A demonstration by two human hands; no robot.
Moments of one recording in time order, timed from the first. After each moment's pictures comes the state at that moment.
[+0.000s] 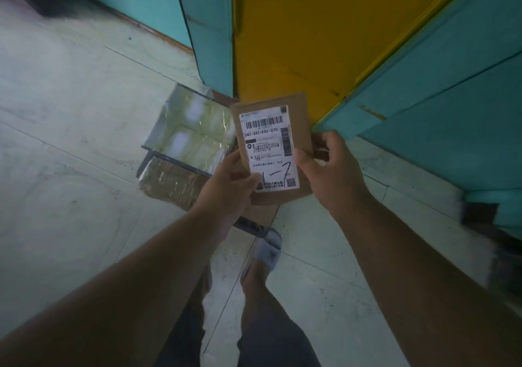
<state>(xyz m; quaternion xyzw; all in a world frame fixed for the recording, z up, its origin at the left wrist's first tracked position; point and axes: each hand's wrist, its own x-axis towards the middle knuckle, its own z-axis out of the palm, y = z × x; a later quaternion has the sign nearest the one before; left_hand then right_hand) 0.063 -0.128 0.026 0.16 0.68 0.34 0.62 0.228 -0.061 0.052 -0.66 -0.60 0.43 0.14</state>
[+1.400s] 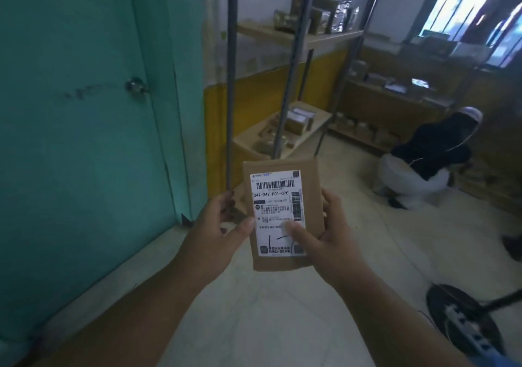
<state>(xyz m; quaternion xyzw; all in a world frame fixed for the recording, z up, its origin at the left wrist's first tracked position) 0.663 -0.430 0.386 0.77 0.19 0.17 0.58 0.750 -0.619 0.404 -0.75 -0.20 0.11 0.61</state>
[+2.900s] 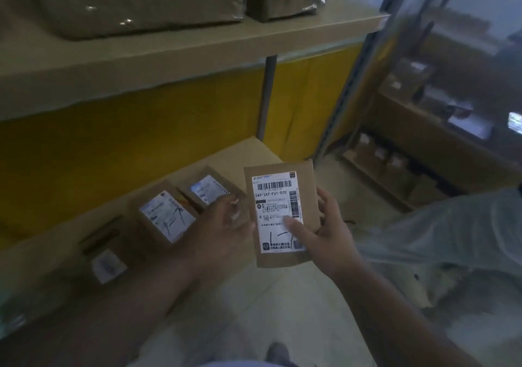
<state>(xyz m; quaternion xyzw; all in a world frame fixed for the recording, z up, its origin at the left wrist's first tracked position) 1.679 -0.440 0.320 0.75 0.31 0.08 0.57 1.815 -0.611 0.342 -0.78 -0.24 0.23 0.53</state>
